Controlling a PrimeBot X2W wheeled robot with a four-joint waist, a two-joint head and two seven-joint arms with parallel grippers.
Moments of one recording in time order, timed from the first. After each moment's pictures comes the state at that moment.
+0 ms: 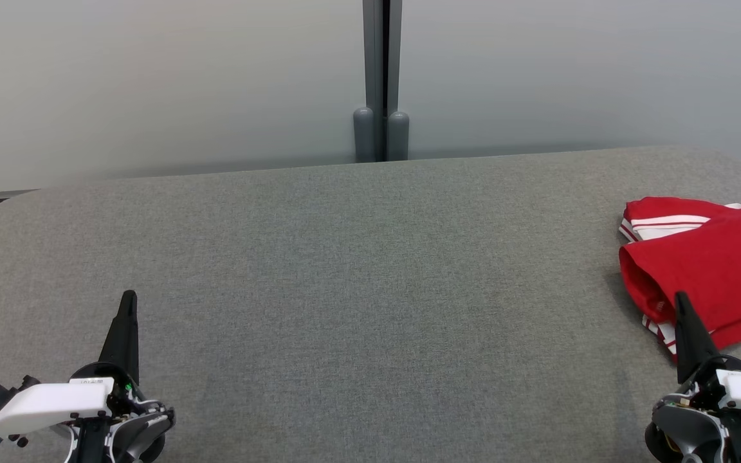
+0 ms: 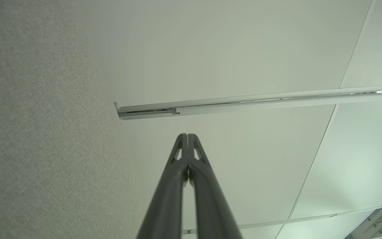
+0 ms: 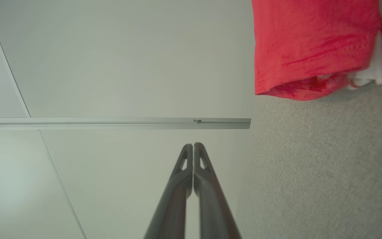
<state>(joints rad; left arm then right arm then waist) -0.11 0.05 0.11 0.25 -1.61 -0.13 0.11 -0.10 -0.06 -0.10 0.25 1.62 0.13 0.10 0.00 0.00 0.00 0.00</state>
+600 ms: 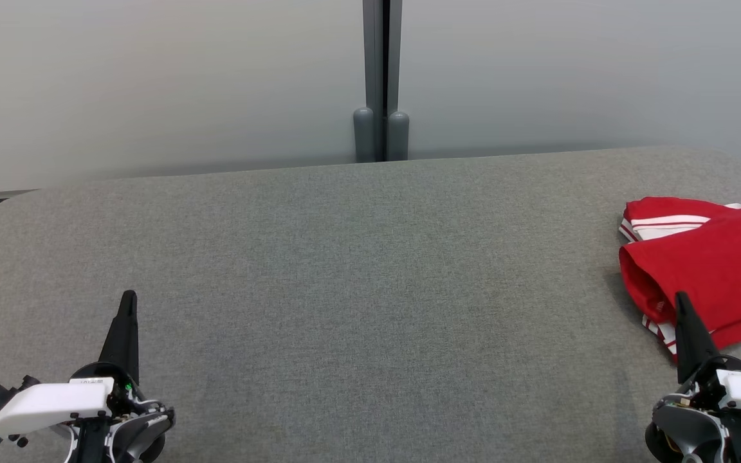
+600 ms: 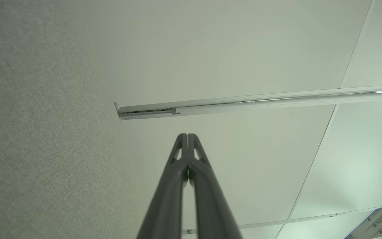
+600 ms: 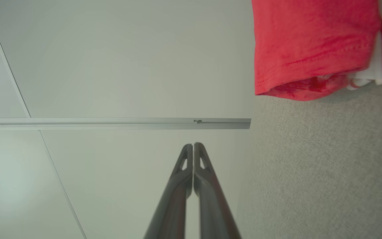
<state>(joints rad) -0.11 0.05 0.11 0.25 -1.61 -0.13 0.11 -0.10 -0.05 -0.11 0.25 1.62 0.13 0.11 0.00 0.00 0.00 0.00</state>
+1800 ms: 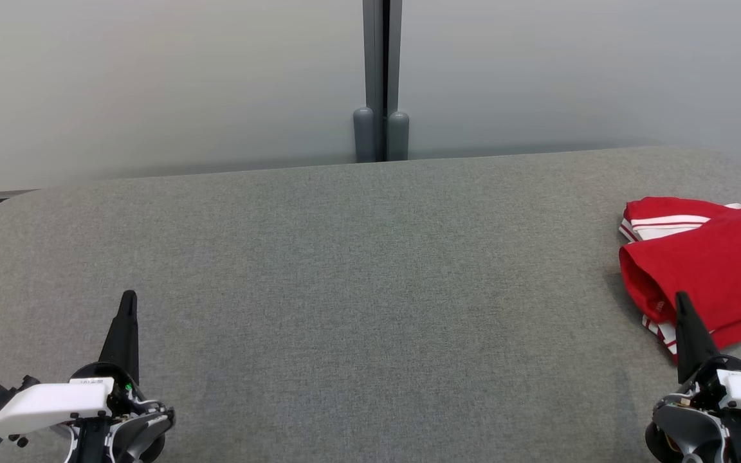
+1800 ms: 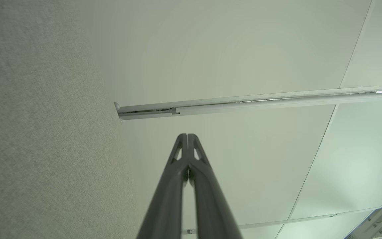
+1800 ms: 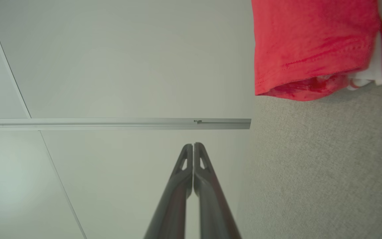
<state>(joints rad) -0.11 0.05 0.11 0.25 -1.61 -0.13 0.11 -0.10 -0.05 -0.11 0.25 1.62 0.13 0.11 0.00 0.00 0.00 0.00</state>
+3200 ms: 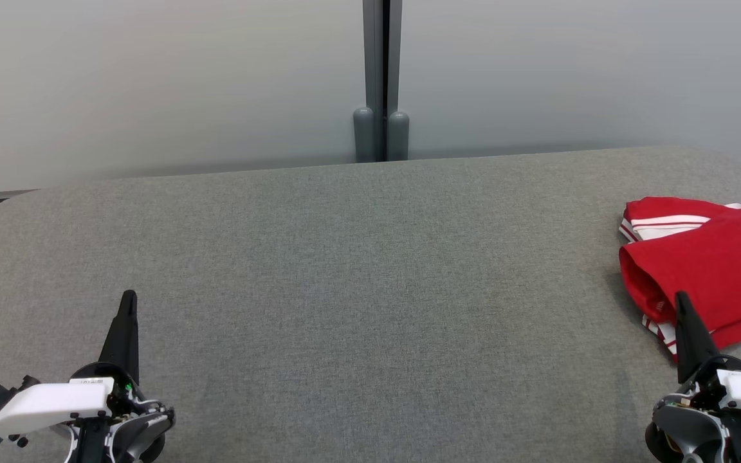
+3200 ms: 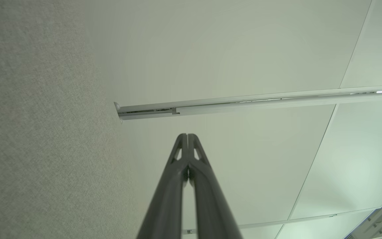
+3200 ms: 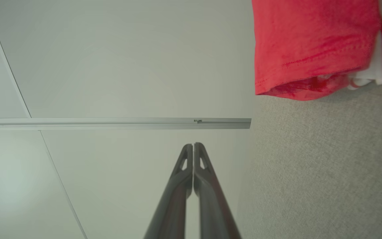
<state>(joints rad) -0.11 0.05 0.11 0.25 -1.61 -0.13 0.11 -0.10 -0.05 -0.11 0.25 1.62 0.13 0.11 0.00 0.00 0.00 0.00</state>
